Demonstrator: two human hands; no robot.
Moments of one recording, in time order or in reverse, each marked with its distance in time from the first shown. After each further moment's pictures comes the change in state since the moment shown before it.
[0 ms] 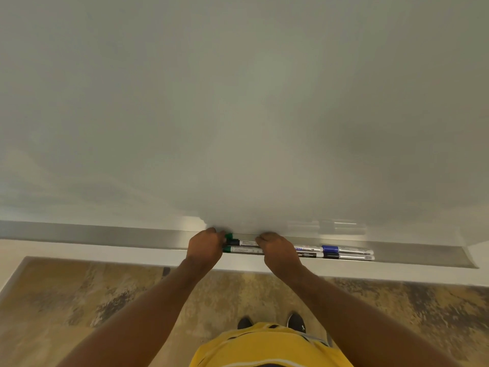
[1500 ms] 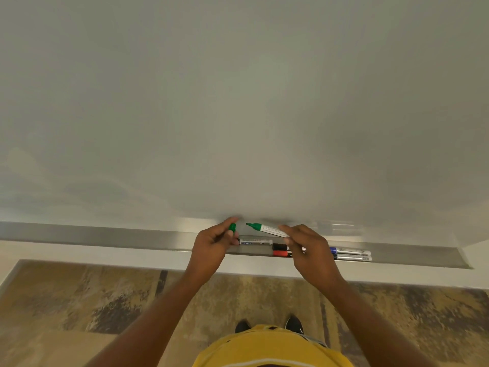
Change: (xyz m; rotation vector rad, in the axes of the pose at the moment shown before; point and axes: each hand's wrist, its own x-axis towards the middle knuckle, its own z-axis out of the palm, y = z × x) left_hand -0.048 0.039 -0.064 -1.366 0.144 -0.148; right_hand -0.061 0.003 -0.091 0.548 0.327 0.081
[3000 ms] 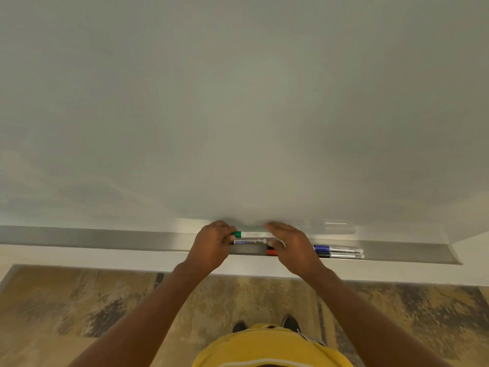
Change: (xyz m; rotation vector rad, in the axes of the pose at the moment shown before) left_hand 0.025 -0.010 0.003 0.828 -0.169 0.267; right_hand 0.019 0.025 0.021 -0.097 -0.141 0.021
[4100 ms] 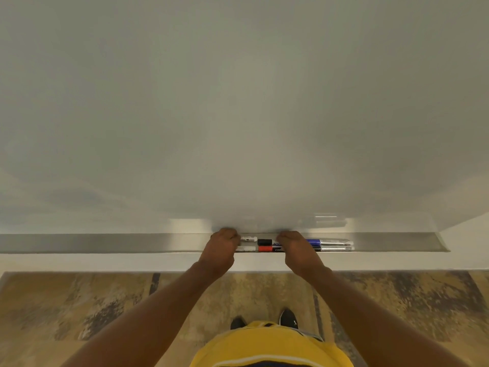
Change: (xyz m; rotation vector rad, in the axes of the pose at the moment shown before) left_hand 0.021 -0.024 0.084 0.398 -0.097 0.200; right_hand -0.017 0.068 0.013 -0.332 -0.115 0.088
